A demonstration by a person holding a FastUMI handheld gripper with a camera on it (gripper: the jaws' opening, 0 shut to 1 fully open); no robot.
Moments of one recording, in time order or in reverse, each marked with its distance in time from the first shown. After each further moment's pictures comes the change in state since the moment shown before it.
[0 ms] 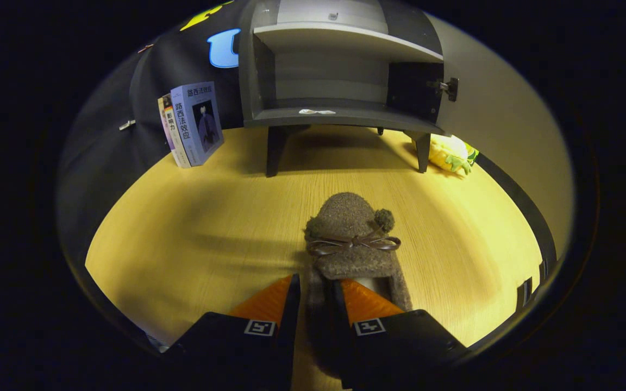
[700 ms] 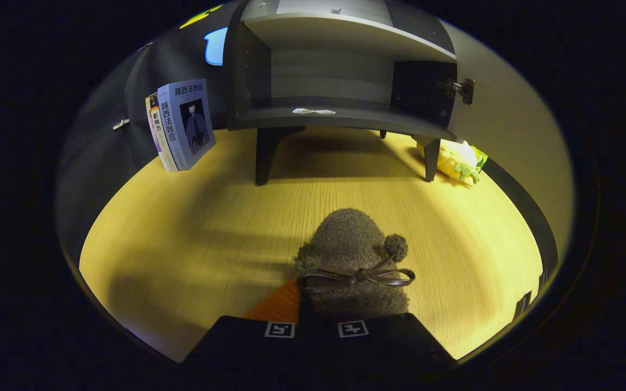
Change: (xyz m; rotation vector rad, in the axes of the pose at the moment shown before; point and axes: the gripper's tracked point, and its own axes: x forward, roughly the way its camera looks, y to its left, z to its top) arm 0.031 -0.003 0.015 -0.027 -0.006 0.001
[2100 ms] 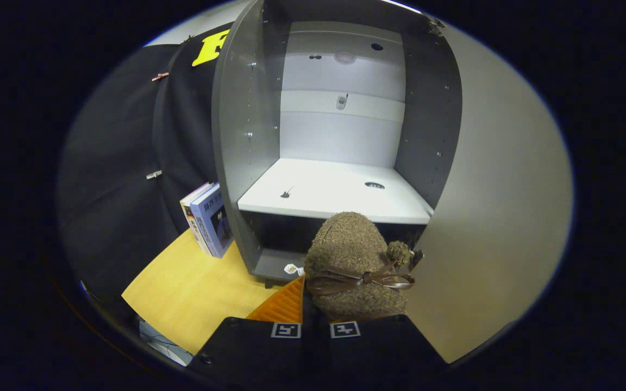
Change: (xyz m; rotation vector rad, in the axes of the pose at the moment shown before) arm -0.161 -0.053 0.294 -0.099 -0.247 0.146
